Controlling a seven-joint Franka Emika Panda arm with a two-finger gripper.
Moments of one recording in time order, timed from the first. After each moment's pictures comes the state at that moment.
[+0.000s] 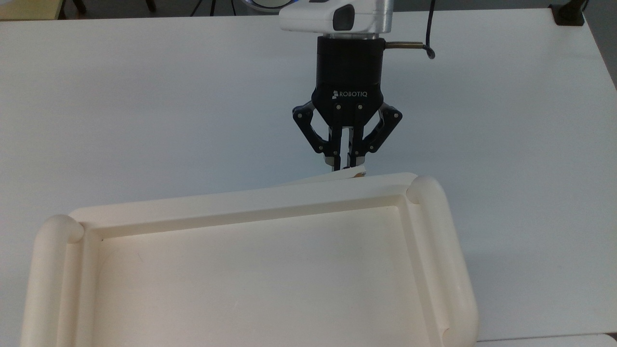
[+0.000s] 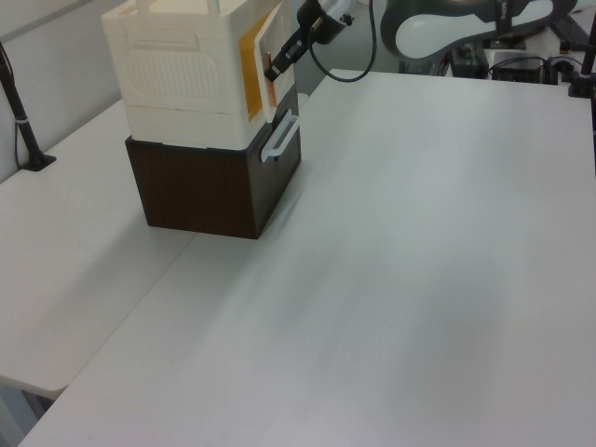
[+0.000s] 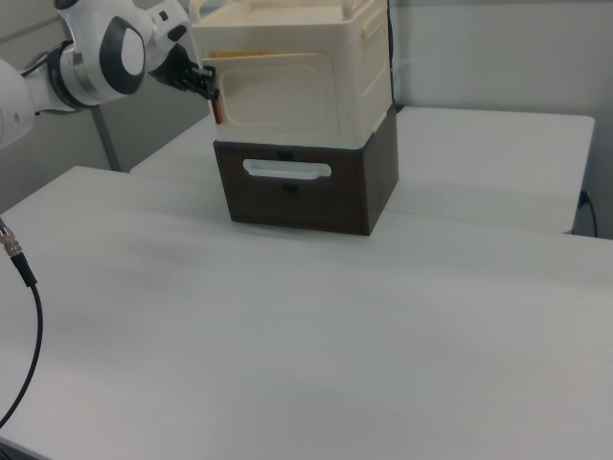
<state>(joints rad) 0.26 0.41 -0.04 -1.33 -0.23 2.49 0.26</state>
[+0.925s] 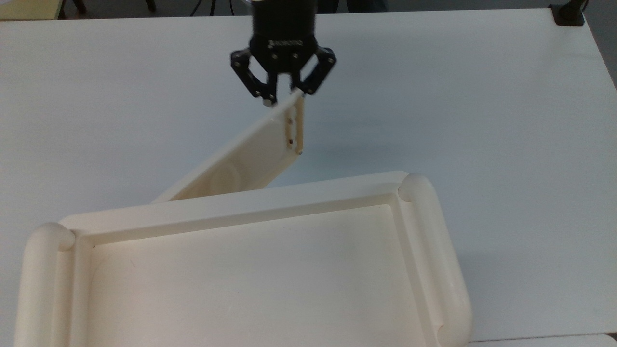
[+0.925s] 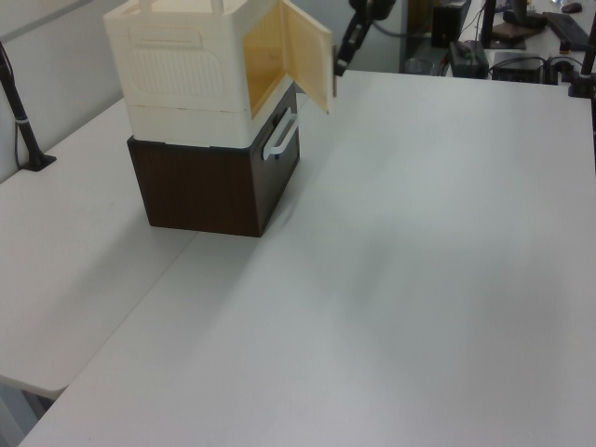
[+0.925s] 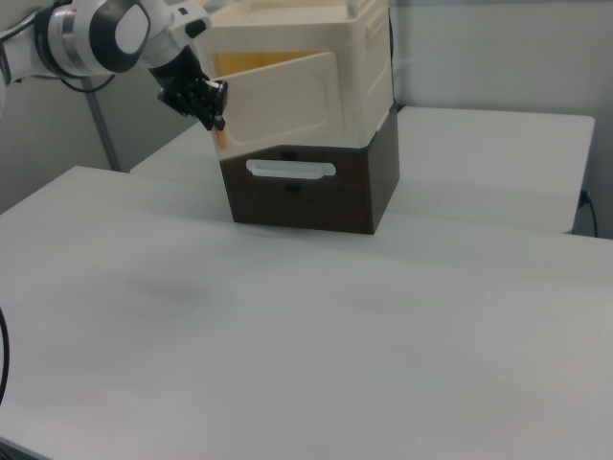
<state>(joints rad) 0.15 0.21 -0.03 -1.45 -0.07 2.09 -0.03</state>
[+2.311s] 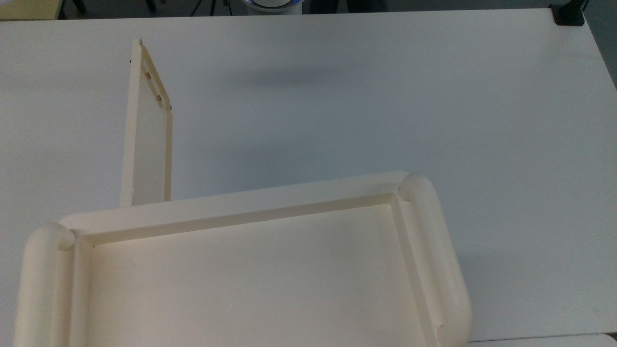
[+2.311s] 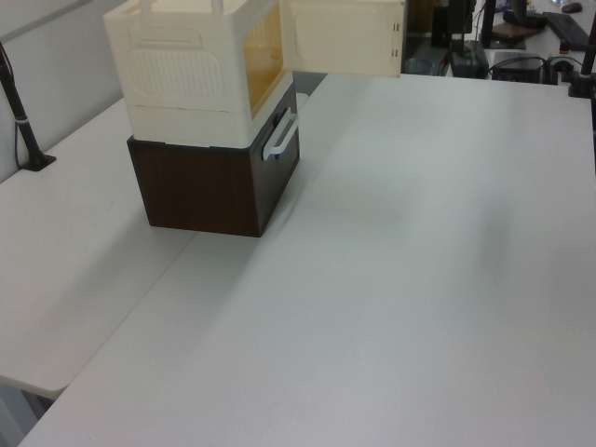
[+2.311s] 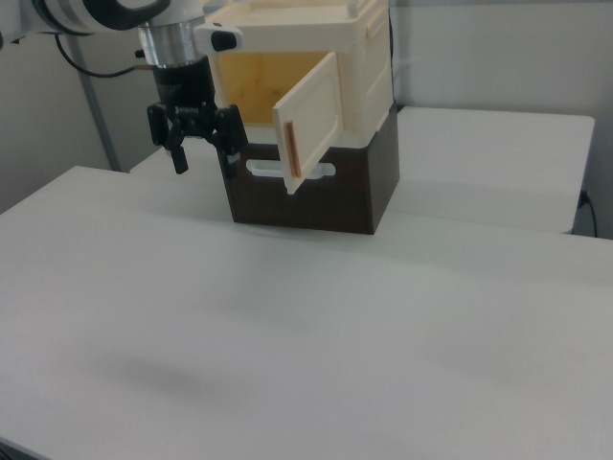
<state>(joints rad) -0.03 0.05 -0.05 -1.46 -0.07 1.46 -0.13</state>
